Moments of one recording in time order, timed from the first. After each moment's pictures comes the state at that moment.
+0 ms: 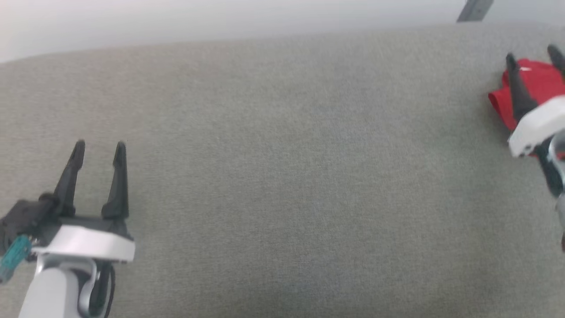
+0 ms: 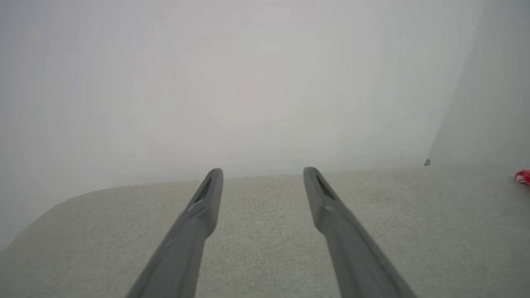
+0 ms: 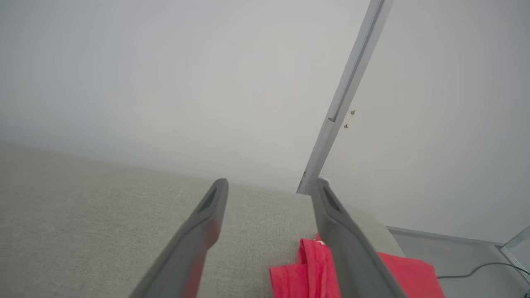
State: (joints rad) left arm -0.22 0.26 0.07 0.12 -0.30 -0.13 -0.26; right arm -0.81 -0.42 0.16 0.80 0.27 0.13 -0.25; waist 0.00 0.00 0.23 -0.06
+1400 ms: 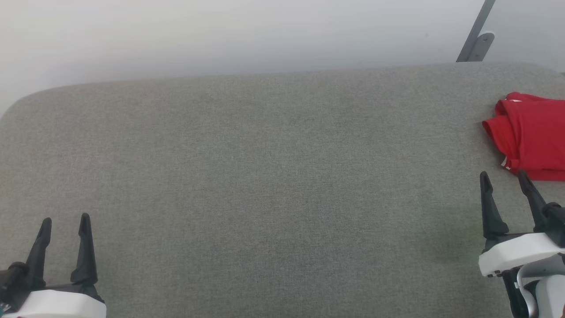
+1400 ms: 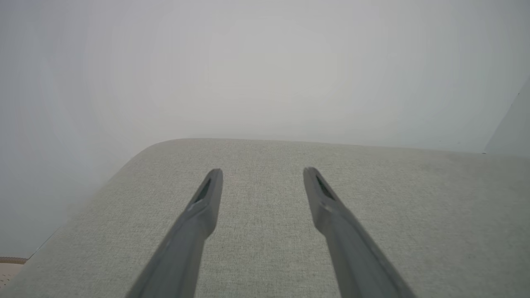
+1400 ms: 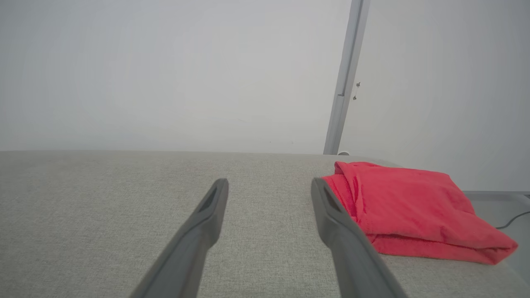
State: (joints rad) left arm 0.04 0.25 0.23 0.14 -0.31 -0.13 -0.26; right arm -0.15 -0.20 -0.12 0.27 0.18 0.13 -0.26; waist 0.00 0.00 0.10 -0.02
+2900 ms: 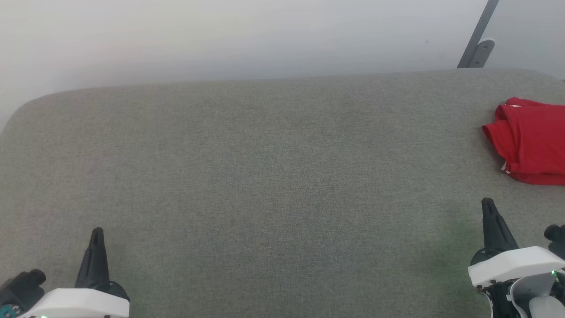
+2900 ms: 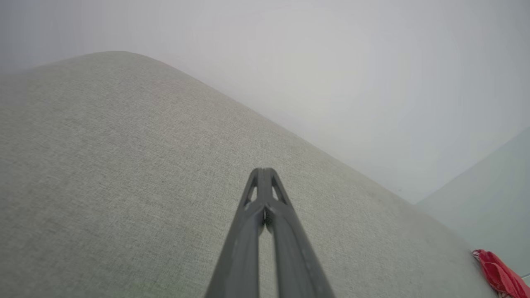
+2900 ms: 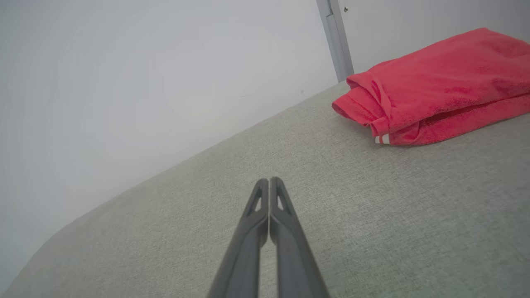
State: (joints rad) left arm 0.02 0.14 0.20 0.20 -0.67 -0.13 -0.15; right arm -0.10 -0.13 -0.12 0.30 0.59 0.13 -0.15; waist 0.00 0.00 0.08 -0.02
